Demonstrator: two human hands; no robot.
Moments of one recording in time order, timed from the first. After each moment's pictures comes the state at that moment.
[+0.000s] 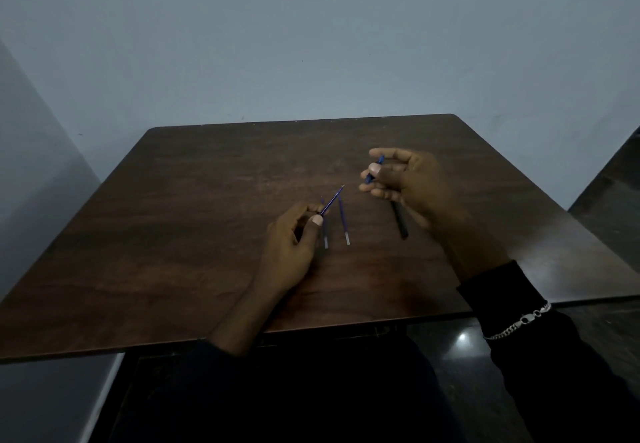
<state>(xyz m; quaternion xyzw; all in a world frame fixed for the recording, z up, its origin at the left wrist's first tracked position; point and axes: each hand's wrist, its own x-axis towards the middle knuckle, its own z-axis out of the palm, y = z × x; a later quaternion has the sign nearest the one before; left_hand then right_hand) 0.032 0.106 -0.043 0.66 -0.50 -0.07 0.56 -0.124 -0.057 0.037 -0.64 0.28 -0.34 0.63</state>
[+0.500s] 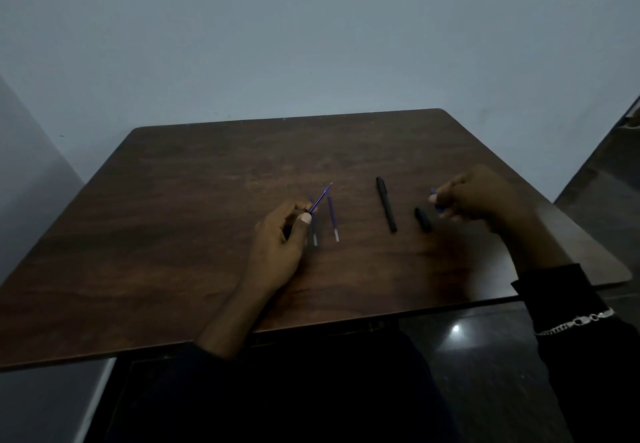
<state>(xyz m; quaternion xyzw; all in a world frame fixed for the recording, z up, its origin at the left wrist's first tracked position) 0.031 0.107 -0.043 0.66 -0.50 -0.09 0.56 -0.213 -0.114 0.028 -0.71 0.56 -0.19 0.39</state>
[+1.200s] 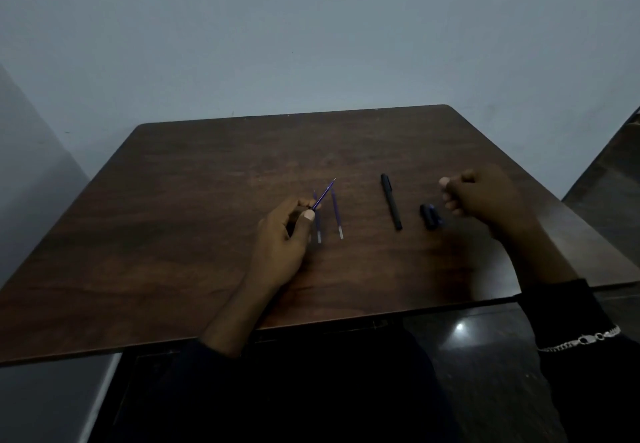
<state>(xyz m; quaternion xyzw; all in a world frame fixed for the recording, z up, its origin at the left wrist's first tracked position) 0.030 0.109 -0.040 0.67 -0.50 -0.08 0.55 -0.213 -0.099 0.016 -0.71 0.53 -0.29 0.36</state>
